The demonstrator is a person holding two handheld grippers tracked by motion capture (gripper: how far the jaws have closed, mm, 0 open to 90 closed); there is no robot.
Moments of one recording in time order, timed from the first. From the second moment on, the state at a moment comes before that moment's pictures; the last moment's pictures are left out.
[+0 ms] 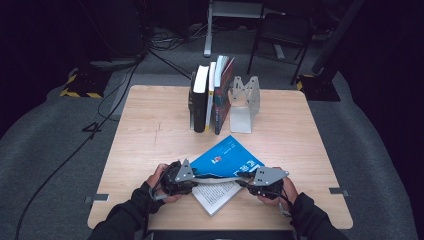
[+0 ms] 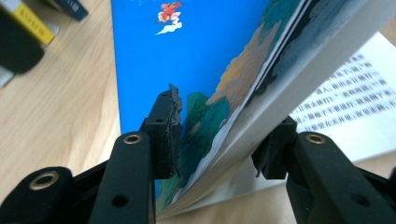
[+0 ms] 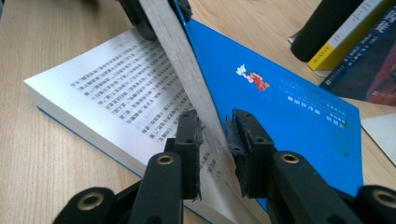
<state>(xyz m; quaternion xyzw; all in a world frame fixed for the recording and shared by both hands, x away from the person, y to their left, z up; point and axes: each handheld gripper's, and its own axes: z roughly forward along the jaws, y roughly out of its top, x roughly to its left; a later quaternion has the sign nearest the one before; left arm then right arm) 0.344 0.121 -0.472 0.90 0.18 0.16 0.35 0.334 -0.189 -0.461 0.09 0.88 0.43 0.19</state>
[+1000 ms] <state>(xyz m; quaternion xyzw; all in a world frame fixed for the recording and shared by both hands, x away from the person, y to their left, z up) 0.359 0.083 -0.449 0.90 0.12 0.13 0.40 0.359 -0.248 -0.452 0.18 0.86 0.41 0.22</state>
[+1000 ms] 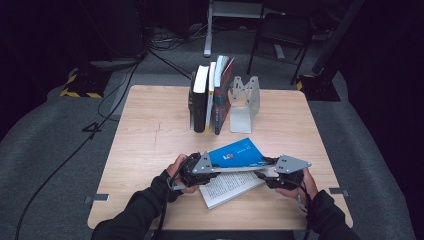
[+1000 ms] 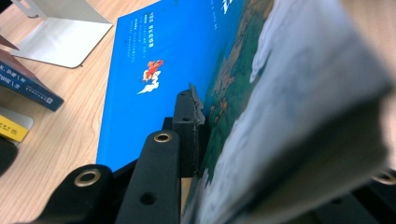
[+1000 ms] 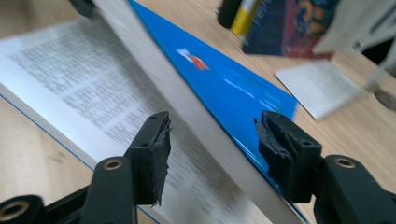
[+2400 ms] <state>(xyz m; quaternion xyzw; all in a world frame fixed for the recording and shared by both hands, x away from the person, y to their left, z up) 0.323 0.059 -0.448 0.92 0.20 0.22 0.27 0.320 -0.160 -0.430 0.07 0.89 0.37 0.25</state>
